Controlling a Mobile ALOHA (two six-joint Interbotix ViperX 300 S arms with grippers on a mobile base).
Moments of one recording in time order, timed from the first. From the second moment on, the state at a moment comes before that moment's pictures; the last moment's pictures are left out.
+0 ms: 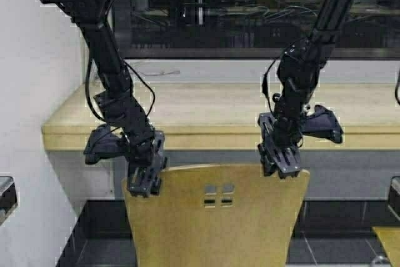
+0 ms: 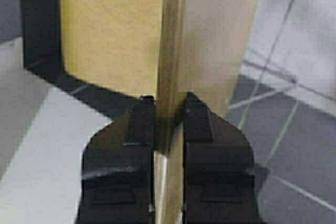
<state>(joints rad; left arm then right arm) -0.49 1.04 0.07 -0.93 -0.33 -0.81 0.31 0.94 0.17 0.93 -0.09 0.66</state>
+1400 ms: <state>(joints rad) -0.47 1.04 0.09 -0.93 -0.33 -0.81 0.31 0.94 0.18 0.93 0.00 0.55</state>
